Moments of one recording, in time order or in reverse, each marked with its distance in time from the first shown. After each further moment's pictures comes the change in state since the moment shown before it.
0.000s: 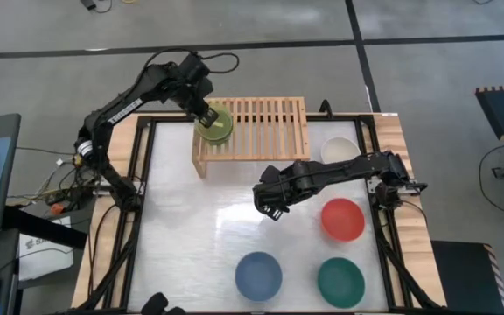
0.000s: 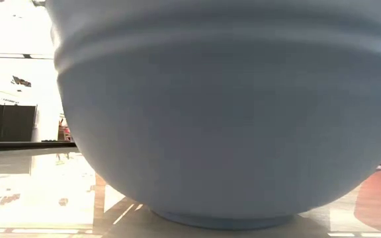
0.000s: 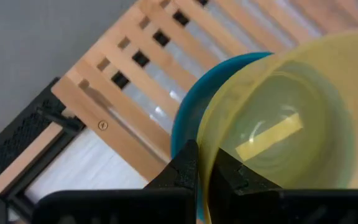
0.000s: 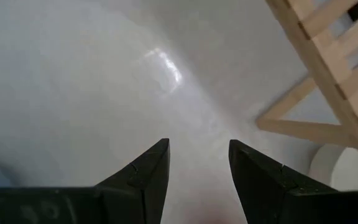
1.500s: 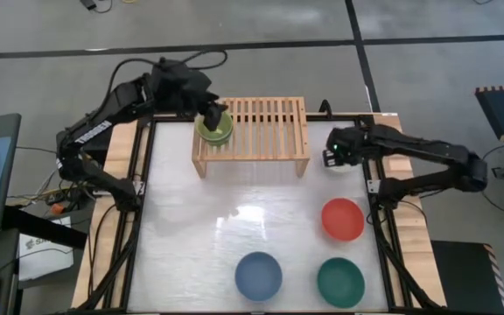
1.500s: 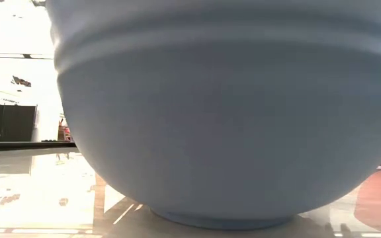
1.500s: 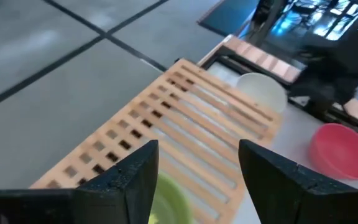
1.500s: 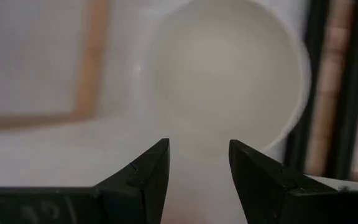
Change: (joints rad) left arm -0.270 -0.202 0.013 0.353 -0.122 -0.132; right arm -0.546 -0.824 -0.975 0.261 -0.090 0.263
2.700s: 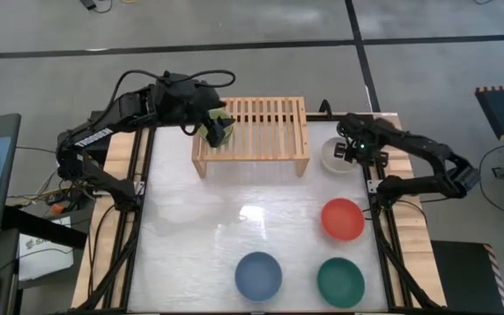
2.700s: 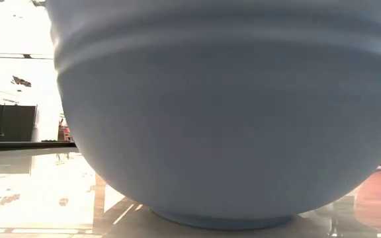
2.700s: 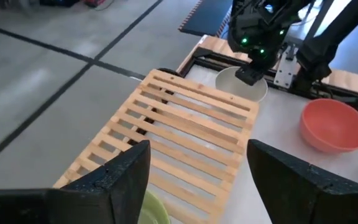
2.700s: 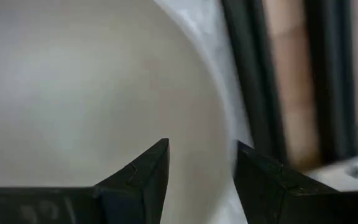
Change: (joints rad) left arm -0.148 0.003 -0.003 0.035 -0.077 0.144; right arm -0.560 0.096 -0.286 0.178 -0.157 -0.096
